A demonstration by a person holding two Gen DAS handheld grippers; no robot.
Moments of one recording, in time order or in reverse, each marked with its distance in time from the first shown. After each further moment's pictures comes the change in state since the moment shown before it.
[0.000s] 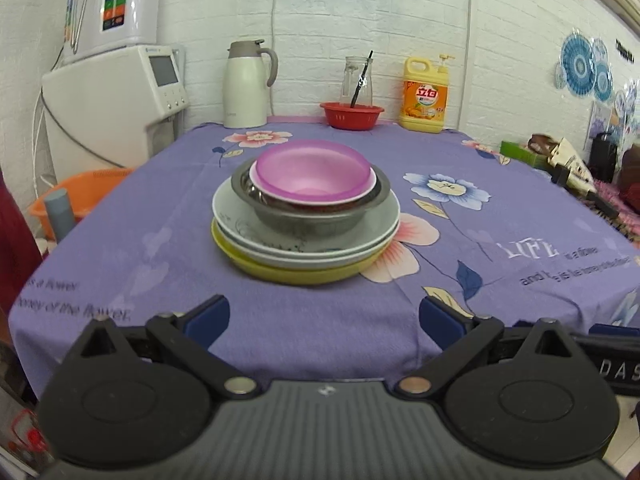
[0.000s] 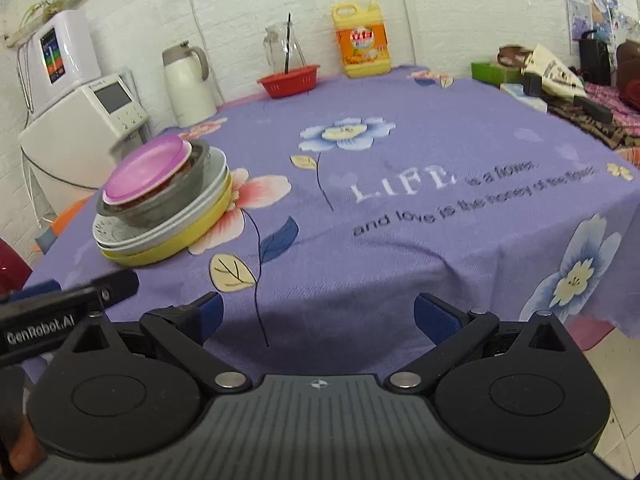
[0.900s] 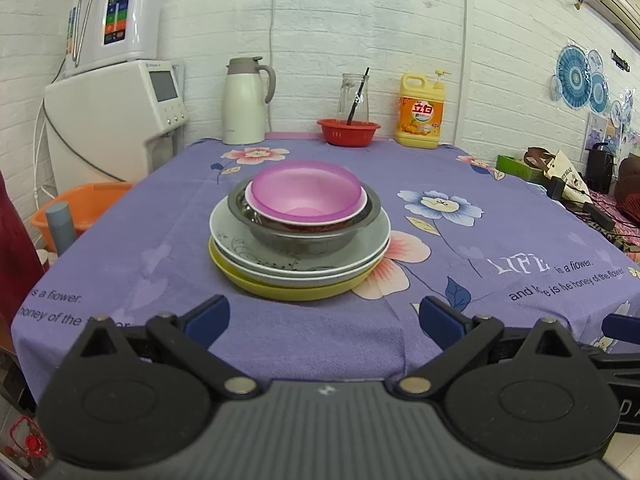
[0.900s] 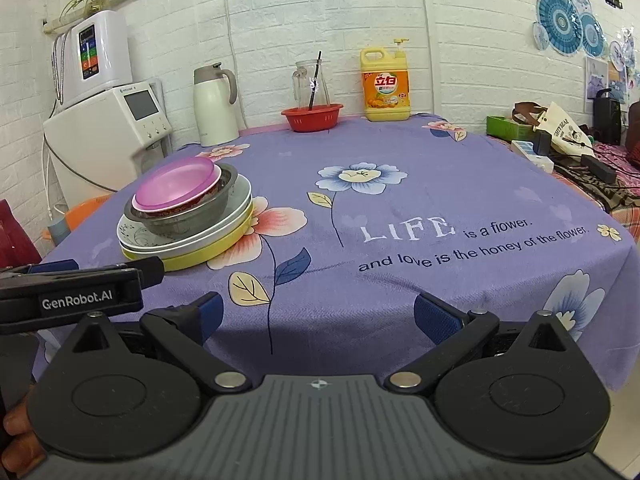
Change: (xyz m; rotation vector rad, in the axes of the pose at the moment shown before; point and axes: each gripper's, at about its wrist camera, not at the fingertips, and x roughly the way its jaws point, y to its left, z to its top) left arm -0.005 -0.012 0.007 0.021 -0.042 0.007; right arm -0.024 0.009 -0.004 -0.113 -0.091 0.009
